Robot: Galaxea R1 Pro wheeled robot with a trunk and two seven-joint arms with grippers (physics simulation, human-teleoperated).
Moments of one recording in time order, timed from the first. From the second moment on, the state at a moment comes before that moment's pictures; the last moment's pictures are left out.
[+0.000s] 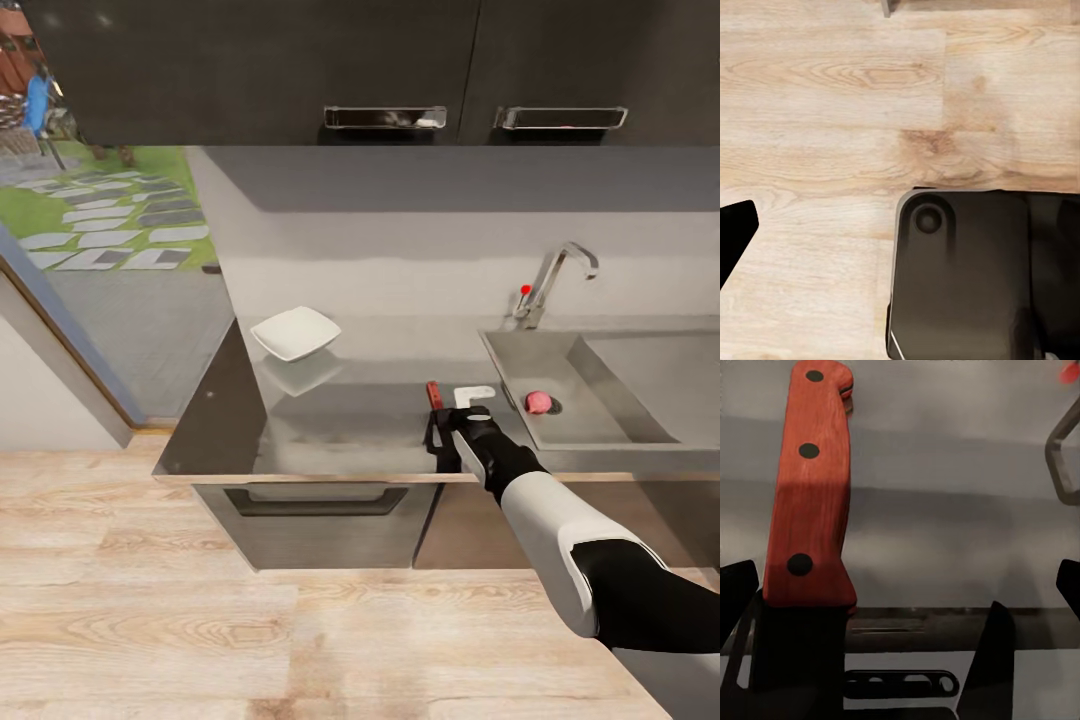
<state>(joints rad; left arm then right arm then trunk) 0.42 0.00 -0.14 -0.79 0.02 -0.57 0.27 -1.13 0.06 0.08 -0.39 0.02 0.26 -0.16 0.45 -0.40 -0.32</state>
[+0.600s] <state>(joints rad) 0.42 -0.01 -0.14 -0.78 0.02 -0.57 0.27 -1.13 0.05 0.08 -0.39 0.04 0.25 -0.17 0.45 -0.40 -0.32</state>
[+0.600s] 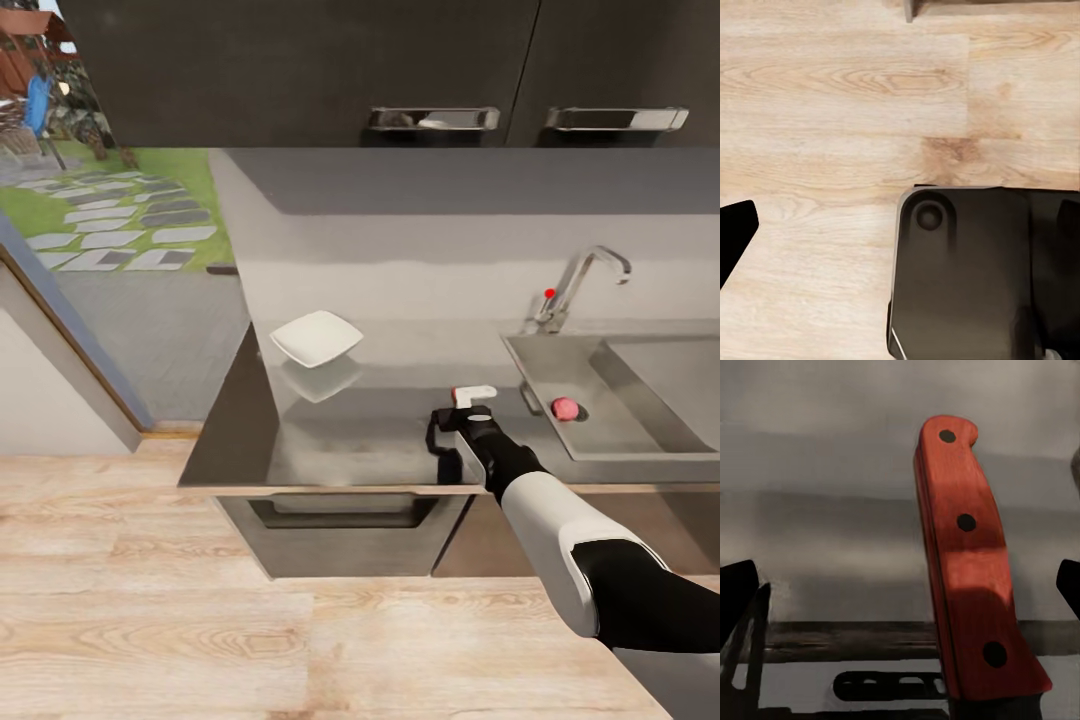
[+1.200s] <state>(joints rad) 0.42 -0.01 -0.14 -0.77 0.02 -0.57 0.27 -1.13 0.05 0.08 -0.39 0.04 0.25 -0.17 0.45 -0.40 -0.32</state>
